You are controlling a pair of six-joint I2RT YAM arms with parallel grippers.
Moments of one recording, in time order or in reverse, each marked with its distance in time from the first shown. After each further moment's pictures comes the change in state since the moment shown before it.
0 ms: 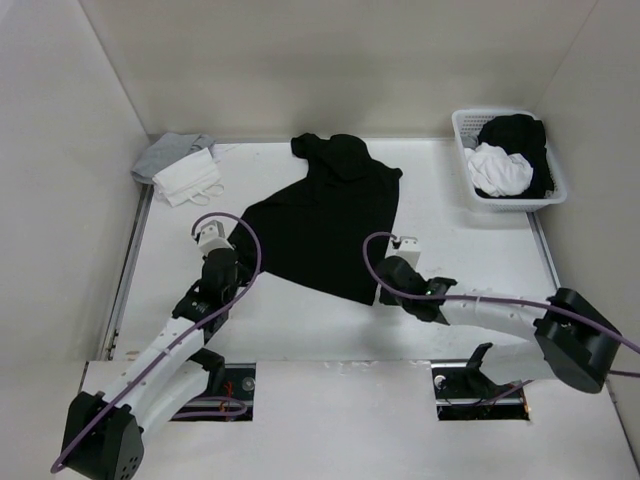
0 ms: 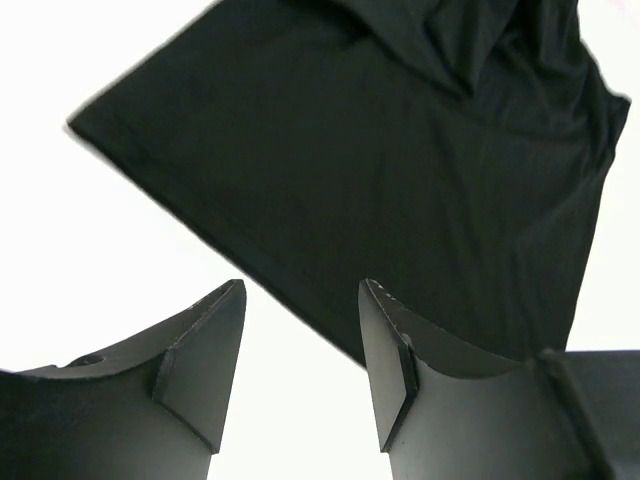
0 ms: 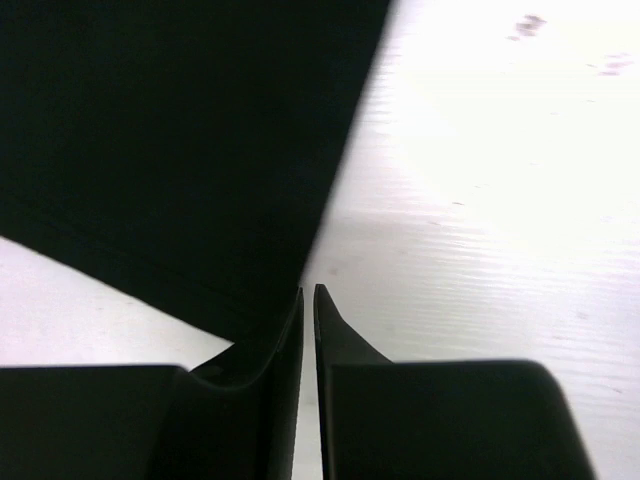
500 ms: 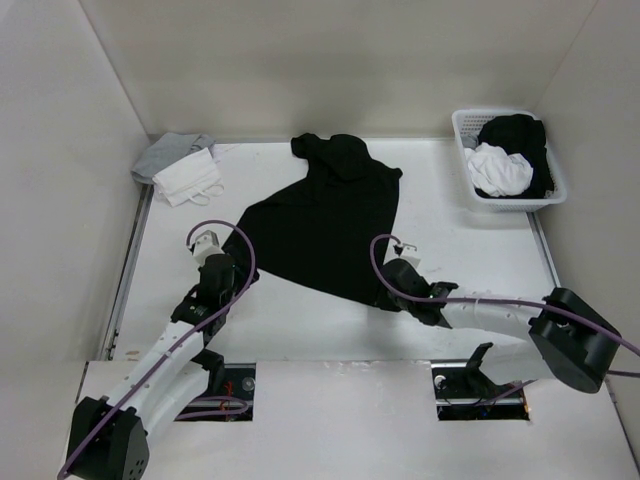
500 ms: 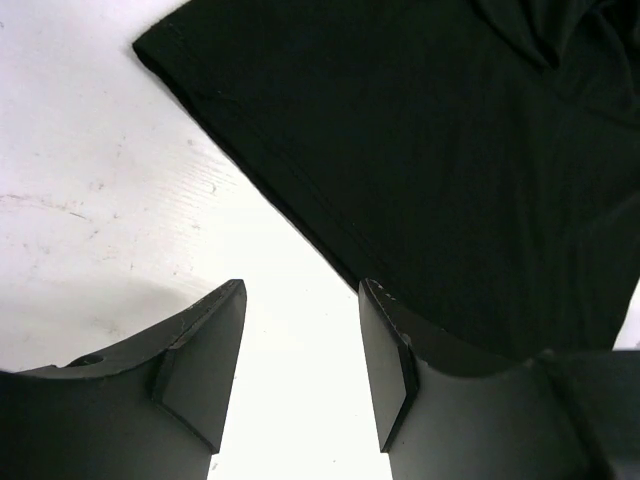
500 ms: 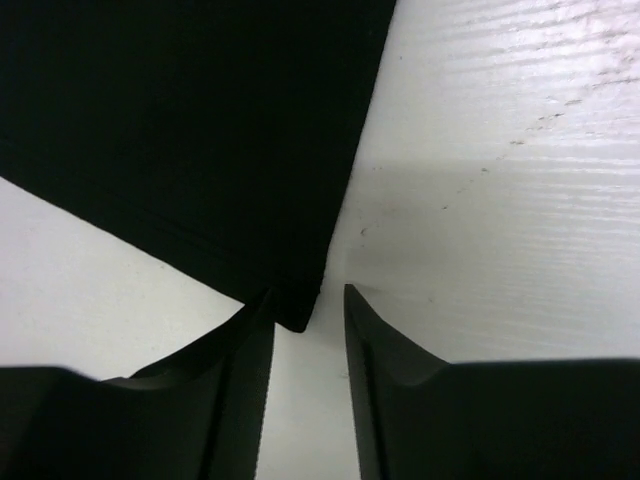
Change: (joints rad) left arm 0.055 -0.023 -0.055 -0.085 0.024 -0.052; right arm -0.034 -0.024 -0.085 0.098 -0.174 0.121
